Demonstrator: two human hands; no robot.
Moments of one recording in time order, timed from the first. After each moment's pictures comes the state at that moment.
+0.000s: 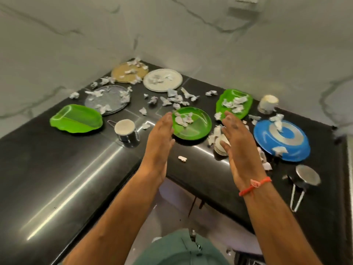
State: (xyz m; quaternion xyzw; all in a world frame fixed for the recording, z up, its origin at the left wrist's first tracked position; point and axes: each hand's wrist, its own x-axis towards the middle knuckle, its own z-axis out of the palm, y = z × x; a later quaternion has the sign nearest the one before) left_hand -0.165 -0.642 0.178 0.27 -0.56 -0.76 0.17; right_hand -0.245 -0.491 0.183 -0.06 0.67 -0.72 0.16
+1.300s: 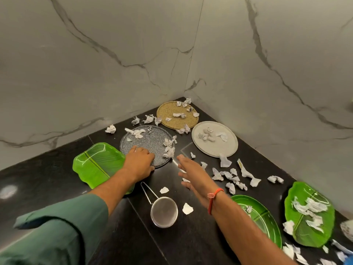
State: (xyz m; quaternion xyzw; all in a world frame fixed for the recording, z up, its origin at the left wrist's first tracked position) left_hand -0.275 -1.053 0.053 0.24 -0.97 0.02 -0.09; right_hand -0.356 -0.857 0.146 -0.16 0.73 -0.49 0.46
